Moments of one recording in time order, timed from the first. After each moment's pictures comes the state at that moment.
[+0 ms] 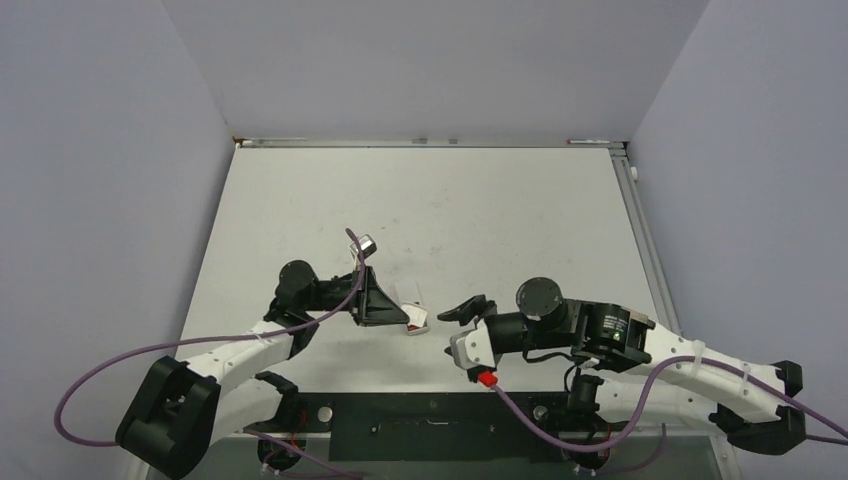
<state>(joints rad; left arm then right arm) -0.48 1.08 0.32 0.82 1.10 -1.51 1.17 0.83 0.98 -0.58 -0.35 -0.75</state>
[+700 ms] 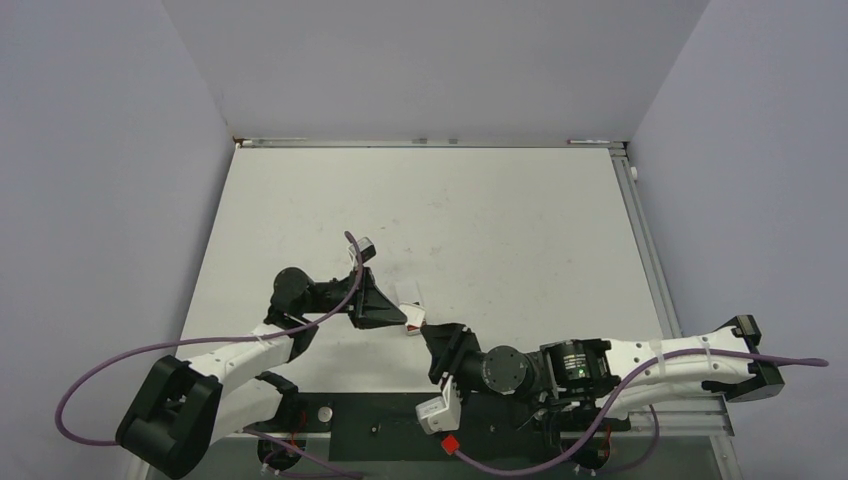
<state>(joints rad) -0.48 1.09 0.28 1.00 1.11 -1.77 1.64 0.93 0.87 -0.39 0.36 -1.14</state>
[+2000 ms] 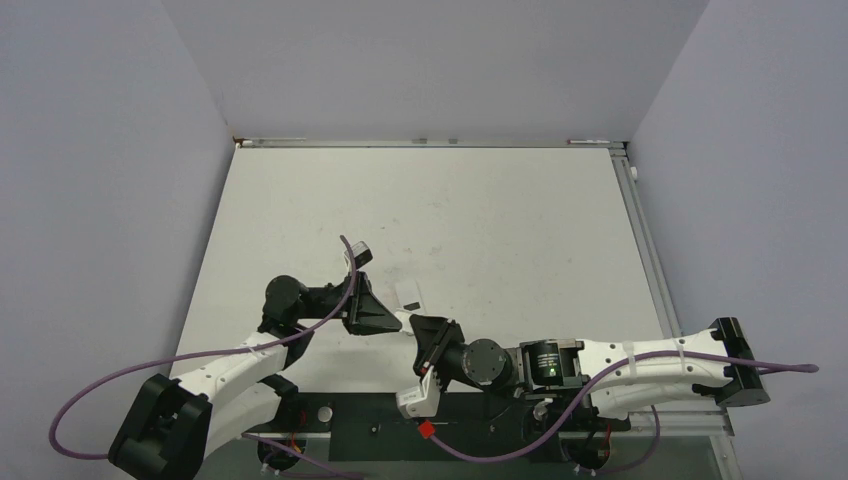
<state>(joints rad) -0.48 0.99 0.25 1.00 1.13 -1.83 1.57 1.03 0.81 -0.16 0.42 -1.26</state>
